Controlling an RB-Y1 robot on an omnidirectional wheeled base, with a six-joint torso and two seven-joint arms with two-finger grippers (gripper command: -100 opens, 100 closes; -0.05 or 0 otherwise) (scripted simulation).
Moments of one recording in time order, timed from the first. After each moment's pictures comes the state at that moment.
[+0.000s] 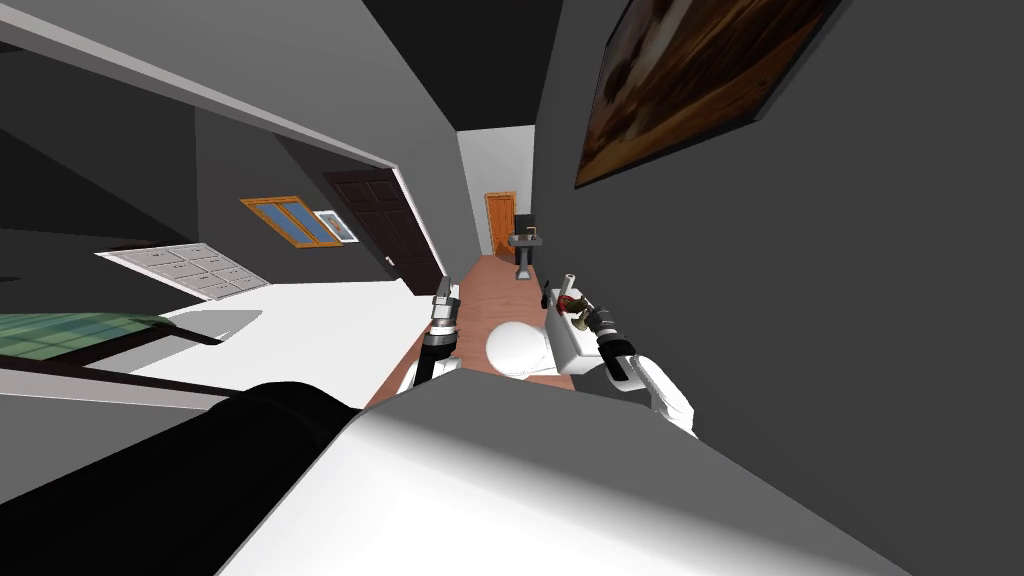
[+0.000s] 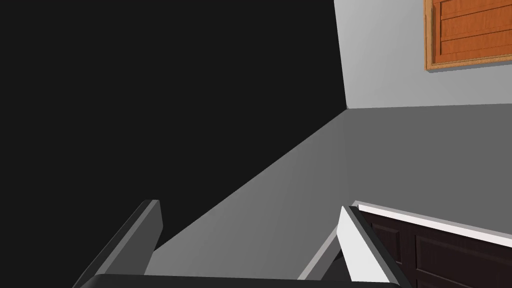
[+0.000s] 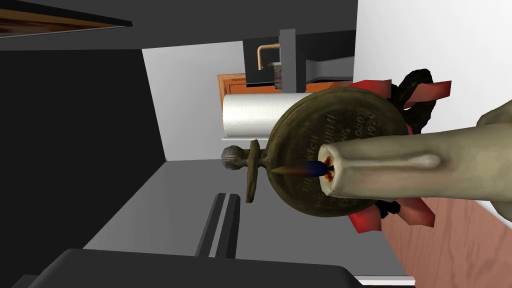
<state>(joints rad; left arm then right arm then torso) 0.54 0.03 0.03 -2.28 -0.09 -0.52 -0.10 0.17 -0.38 0.08 -1.82 0.98 0.02 1.65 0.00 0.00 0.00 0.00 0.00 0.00</state>
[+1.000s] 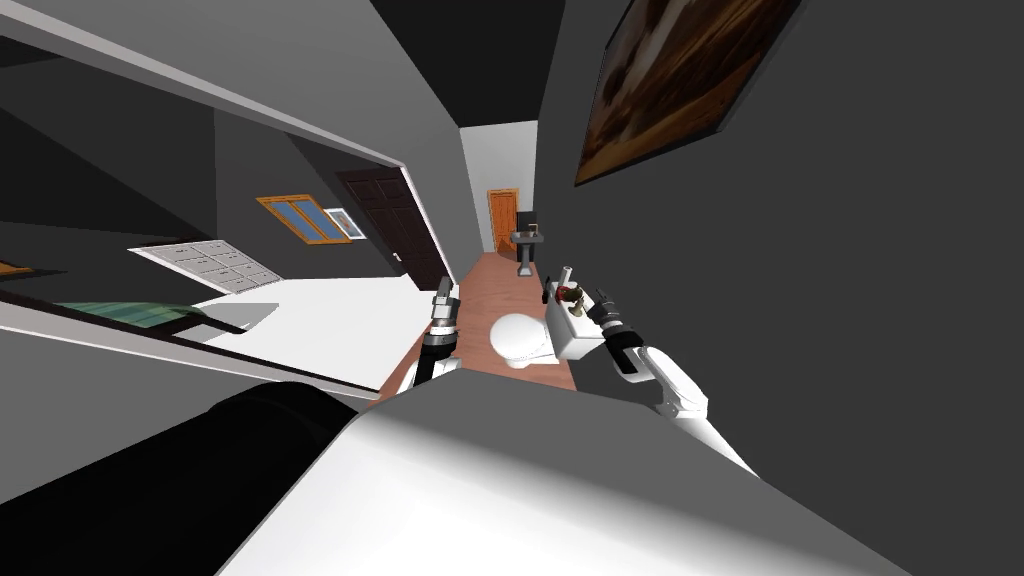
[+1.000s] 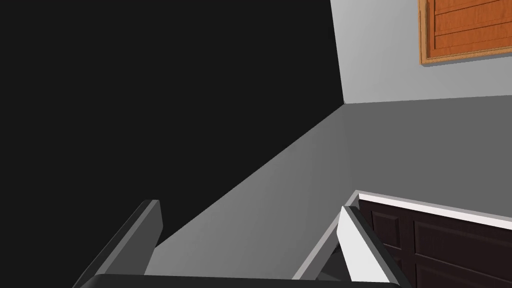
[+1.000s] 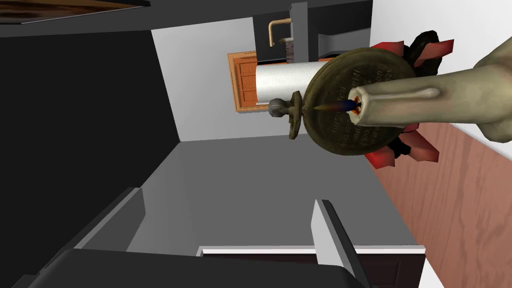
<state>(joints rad) 0.54 0.03 0.03 -2.28 -0.09 -0.52 -0.10 0.12 -0.50 0.09 -1.84 0.95 0.02 1.53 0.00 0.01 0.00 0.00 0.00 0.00</state>
